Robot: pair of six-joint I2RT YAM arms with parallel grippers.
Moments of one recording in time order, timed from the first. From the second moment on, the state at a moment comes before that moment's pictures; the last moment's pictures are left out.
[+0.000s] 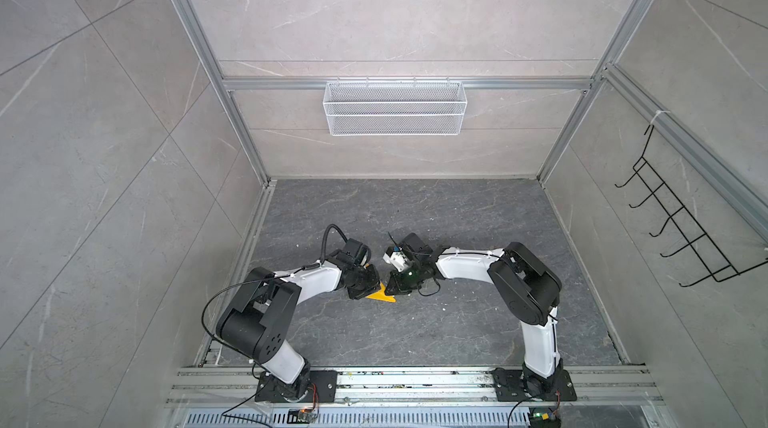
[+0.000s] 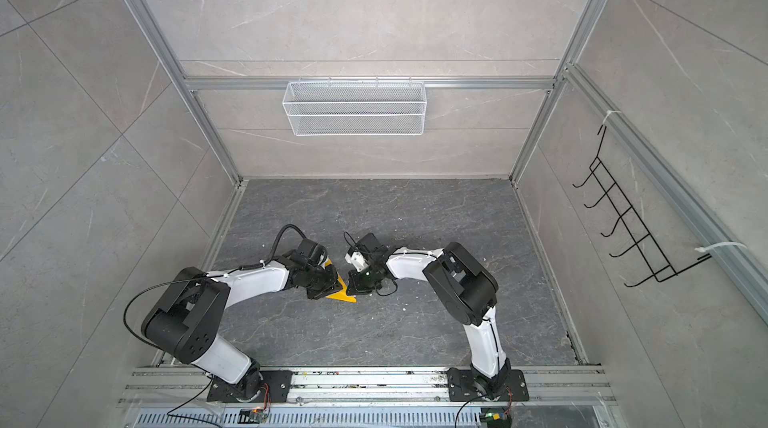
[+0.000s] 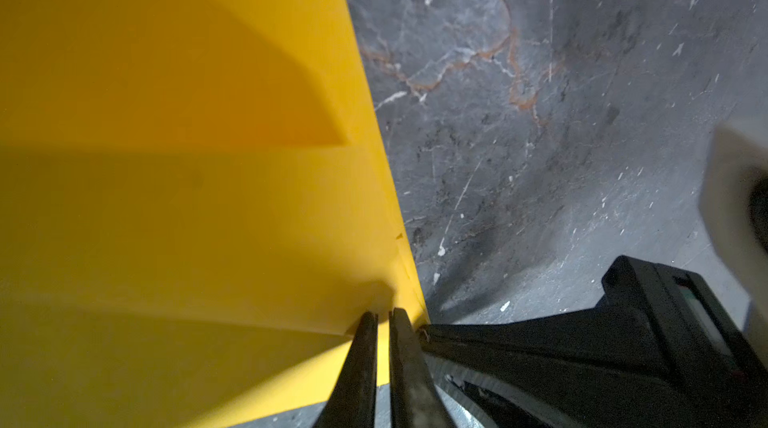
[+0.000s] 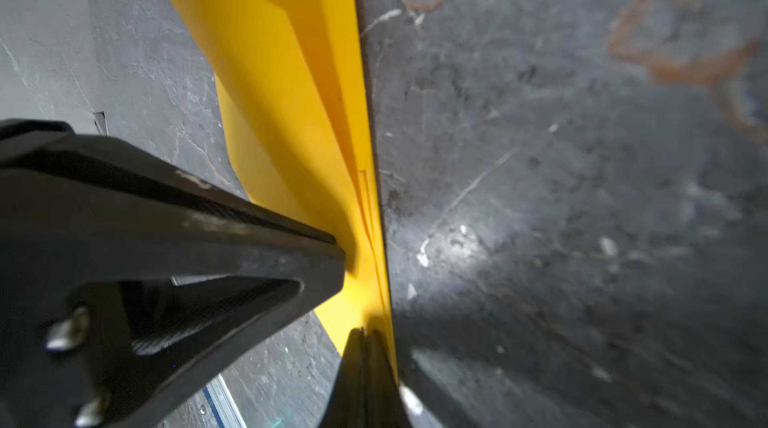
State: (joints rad) left arm -0.51 1.59 0.76 -0.31 0.35 -0.84; right arm 0.77 2.03 1.20 -0.28 -0.57 0.48
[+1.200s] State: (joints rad) left arm -0.43 1.61 0.82 -0.45 0.26 -0.77; right arm 0.77 2.03 1.21 -0.29 -0.57 0.48
